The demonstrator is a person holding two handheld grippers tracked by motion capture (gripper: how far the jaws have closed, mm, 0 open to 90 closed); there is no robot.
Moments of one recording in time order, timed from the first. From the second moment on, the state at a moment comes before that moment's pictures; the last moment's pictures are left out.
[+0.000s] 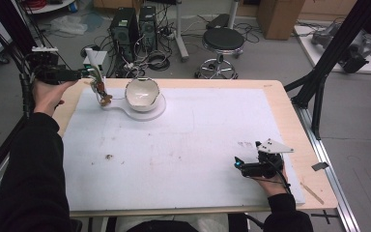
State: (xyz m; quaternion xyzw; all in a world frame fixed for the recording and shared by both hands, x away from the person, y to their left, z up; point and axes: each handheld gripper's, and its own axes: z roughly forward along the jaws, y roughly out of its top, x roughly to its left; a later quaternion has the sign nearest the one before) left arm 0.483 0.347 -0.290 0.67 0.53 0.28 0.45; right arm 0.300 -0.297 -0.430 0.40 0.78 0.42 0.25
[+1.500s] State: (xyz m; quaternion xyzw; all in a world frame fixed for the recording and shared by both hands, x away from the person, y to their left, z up) left arm 0.403 0.321 -0.343 0.72 0.47 0.22 0.46; right arm 0.300 -0.294 -0.427 0.39 0.78 0.43 0.25
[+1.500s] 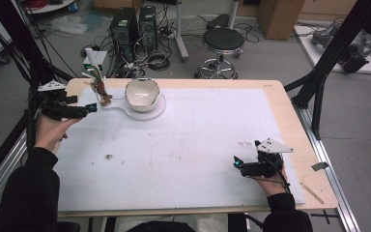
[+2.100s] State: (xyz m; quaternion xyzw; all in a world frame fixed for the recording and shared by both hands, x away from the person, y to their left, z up) left arm 0.360 0.295 -0.368 0.78 0.42 0.17 0.43; right arm 0.299 -0.294 -0.427 0.39 0.78 0.43 0.25
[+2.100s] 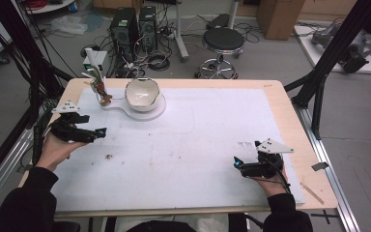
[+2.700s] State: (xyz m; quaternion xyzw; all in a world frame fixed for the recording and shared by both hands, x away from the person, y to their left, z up) left arm 0.322 0.297 -0.392 0.83 0.38 0.14 0.37; right arm 0.297 -0.295 -0.426 0.39 0.78 0.43 0.25
